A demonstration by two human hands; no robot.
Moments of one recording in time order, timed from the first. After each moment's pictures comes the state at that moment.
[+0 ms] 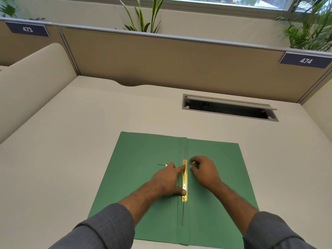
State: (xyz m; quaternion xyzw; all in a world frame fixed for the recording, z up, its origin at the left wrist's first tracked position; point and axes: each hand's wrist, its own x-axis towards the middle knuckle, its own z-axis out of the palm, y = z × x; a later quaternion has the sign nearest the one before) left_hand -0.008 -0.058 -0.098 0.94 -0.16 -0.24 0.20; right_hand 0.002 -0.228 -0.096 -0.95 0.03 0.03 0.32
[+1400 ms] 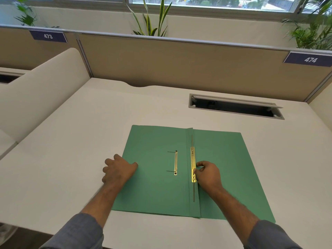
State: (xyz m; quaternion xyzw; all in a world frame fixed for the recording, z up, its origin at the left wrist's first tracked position) left_hand -0.027 0.085 -0.084 0.90 0.35 -0.11 0.23; right_hand -0.043 -0.202 -0.094 -0.89 0.16 0.04 0.42
